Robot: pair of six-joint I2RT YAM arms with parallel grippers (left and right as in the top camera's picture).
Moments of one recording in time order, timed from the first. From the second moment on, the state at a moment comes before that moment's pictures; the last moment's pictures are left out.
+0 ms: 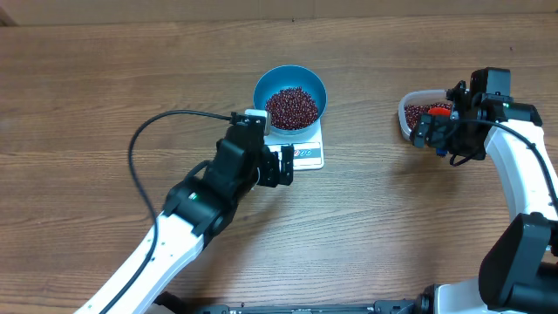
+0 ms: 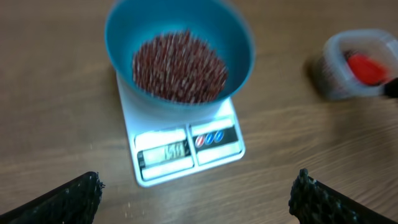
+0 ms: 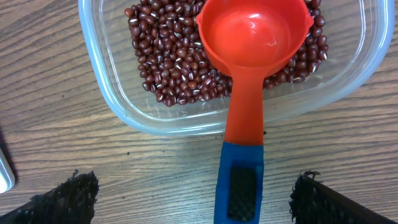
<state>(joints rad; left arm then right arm) -0.58 1.21 0.90 -0.38 -0.07 -0.41 -0.18 1.66 1.24 -0.88 -0.12 0.04</state>
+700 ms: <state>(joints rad) -0.39 0.88 0.87 -0.37 -0.13 -0.28 -0.18 1.66 1.24 -0.87 -0.12 0.04</state>
